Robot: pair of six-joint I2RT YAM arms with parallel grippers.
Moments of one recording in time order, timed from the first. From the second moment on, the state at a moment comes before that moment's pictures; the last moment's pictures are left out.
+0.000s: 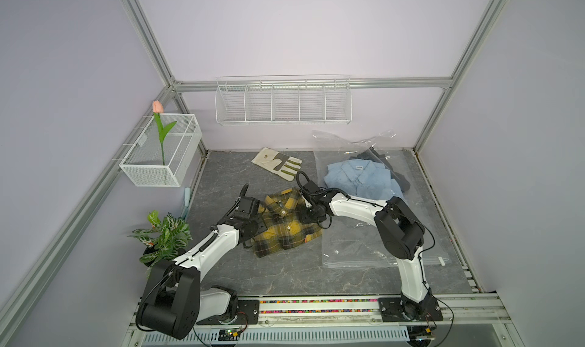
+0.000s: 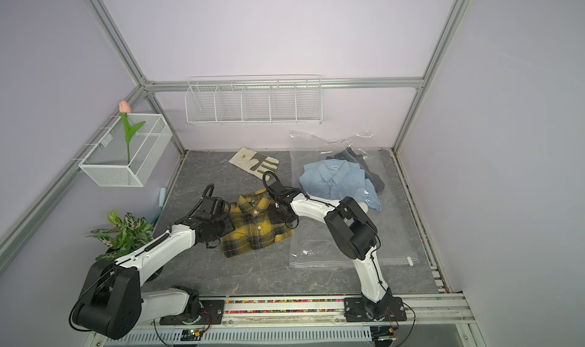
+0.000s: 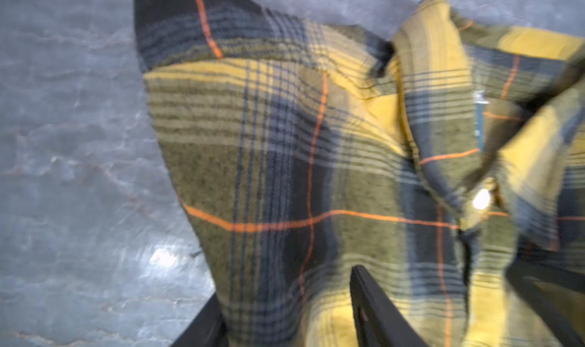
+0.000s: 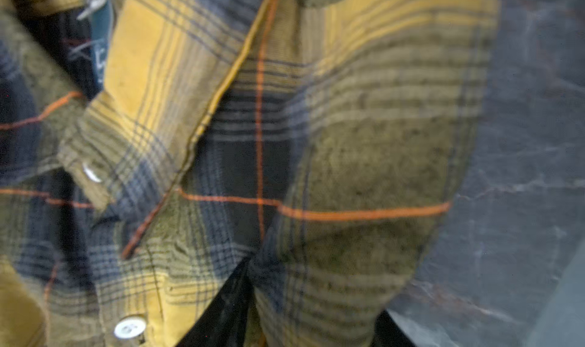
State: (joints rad) left arm -0.35 1.29 0.68 -0.46 -0.05 -0.70; right arm 0.80 2.08 1.46 -0.53 -0.09 0.59
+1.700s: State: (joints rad) left arm -0.33 0.86 0.89 -0.68 -0.15 -0.60; right arm 1.10 2.39 2.00 -0.81 0.12 0.45
